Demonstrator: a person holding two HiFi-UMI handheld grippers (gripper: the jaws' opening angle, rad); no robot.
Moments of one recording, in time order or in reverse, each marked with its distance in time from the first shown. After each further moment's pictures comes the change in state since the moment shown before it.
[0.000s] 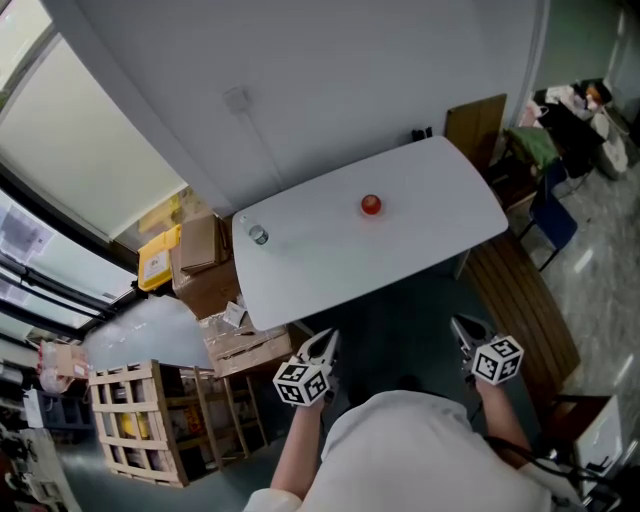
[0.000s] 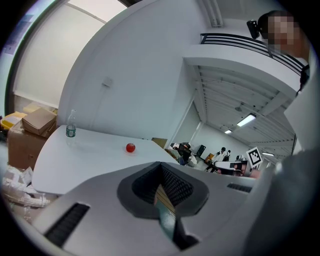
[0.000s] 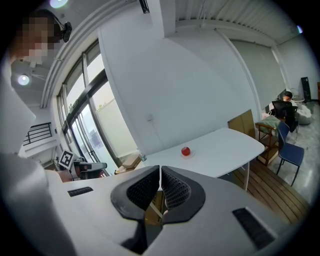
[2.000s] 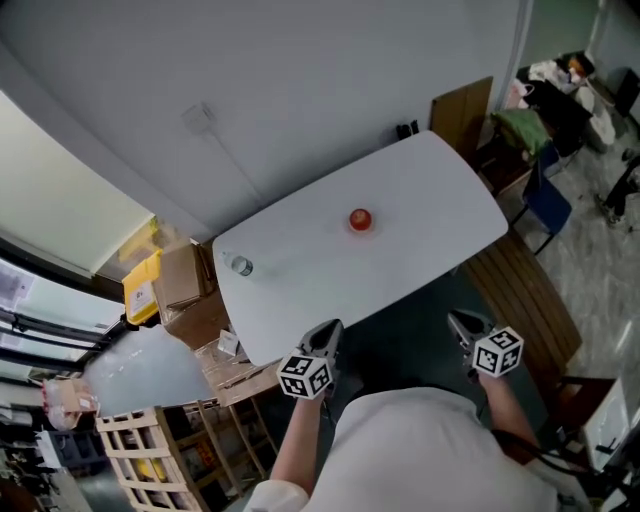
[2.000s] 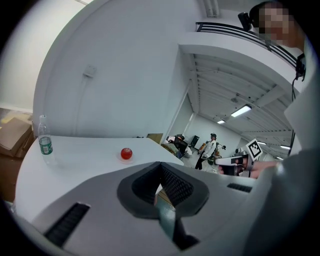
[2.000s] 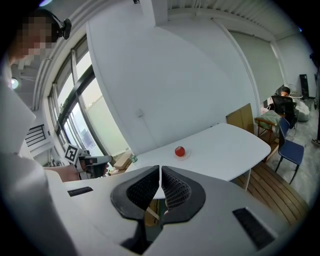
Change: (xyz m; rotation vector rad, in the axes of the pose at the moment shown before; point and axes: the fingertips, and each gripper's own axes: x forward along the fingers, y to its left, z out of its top) left arm 0.115 0.048 0.055 0.095 0.098 -0.090; right arm 0.083 -0.045 0.030 0.039 0.071 -0.045
